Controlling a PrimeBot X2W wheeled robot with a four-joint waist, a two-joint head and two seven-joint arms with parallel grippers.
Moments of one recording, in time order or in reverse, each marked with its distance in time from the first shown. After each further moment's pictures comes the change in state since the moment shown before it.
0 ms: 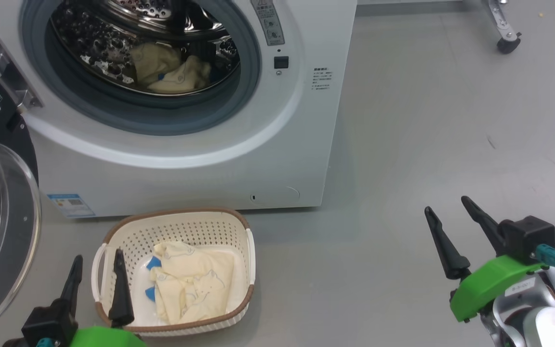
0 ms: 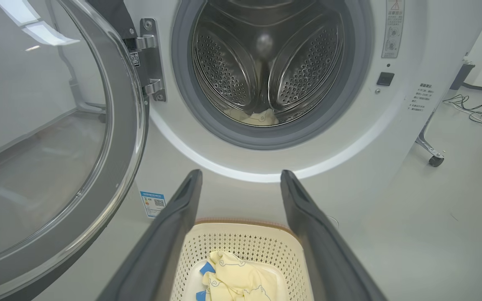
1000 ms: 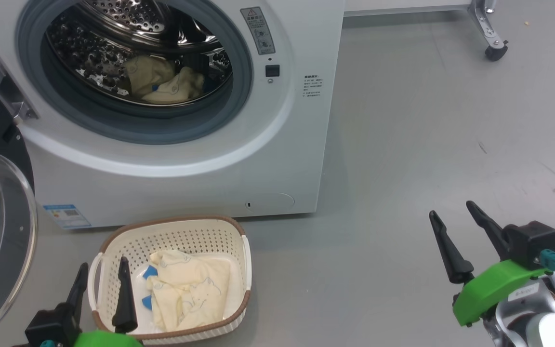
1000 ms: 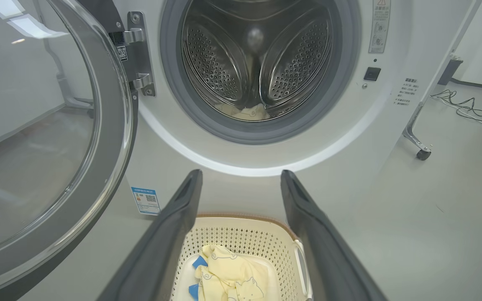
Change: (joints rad) left arm 0.026 0.009 -0.010 -0.010 -0.018 0.000 0.027; right arm 0.033 0.012 -0.023 -0.024 -0.013 0.000 0.010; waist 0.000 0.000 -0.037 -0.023
